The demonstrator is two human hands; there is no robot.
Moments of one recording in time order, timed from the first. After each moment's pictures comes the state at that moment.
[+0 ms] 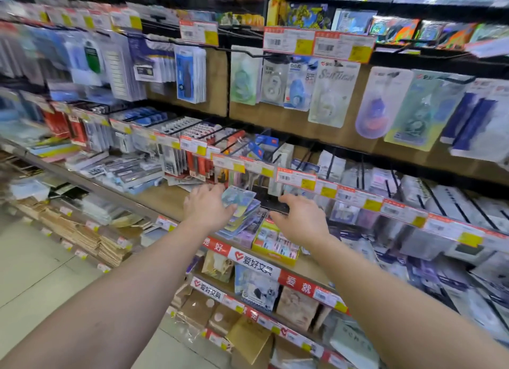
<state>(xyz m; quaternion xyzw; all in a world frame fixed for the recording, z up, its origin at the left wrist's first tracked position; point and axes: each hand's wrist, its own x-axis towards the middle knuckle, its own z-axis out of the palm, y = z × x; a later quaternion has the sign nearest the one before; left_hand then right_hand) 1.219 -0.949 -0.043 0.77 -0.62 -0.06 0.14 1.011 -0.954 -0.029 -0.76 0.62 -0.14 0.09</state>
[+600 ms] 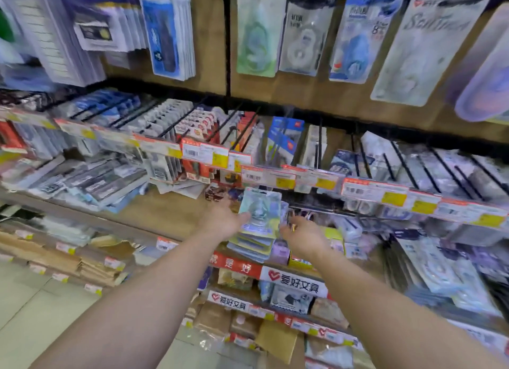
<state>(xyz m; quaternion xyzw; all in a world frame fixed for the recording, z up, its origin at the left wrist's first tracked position) 1.317 -1.117 -0.139 0.73 -0.58 -0.35 0.11 1.121 -1.069 -0.120 -0.58 0.73 -0.12 0.33</state>
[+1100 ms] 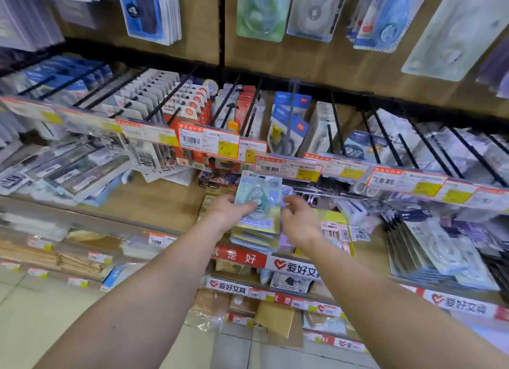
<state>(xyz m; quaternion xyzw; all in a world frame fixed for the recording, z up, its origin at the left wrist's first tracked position) 1.323 -1.137 -0.156 0.68 -0.51 -0.49 0.21 1.157 -1.093 -0.146 -0.49 0.76 -0.24 0.34</state>
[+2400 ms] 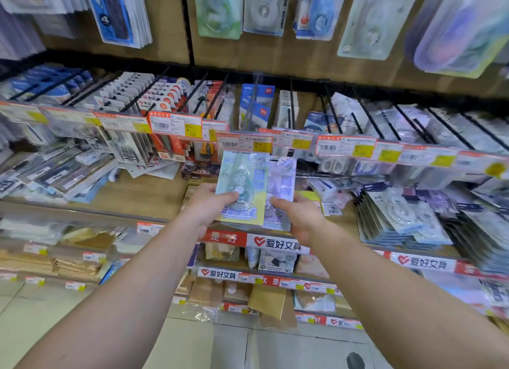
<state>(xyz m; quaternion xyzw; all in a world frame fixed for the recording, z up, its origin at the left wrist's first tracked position) 1.300 -1.059 -0.113 0.60 -0.46 -0.56 0.34 1.108 -1.031 -0.139 -0.29 0.64 -0.43 0.57</state>
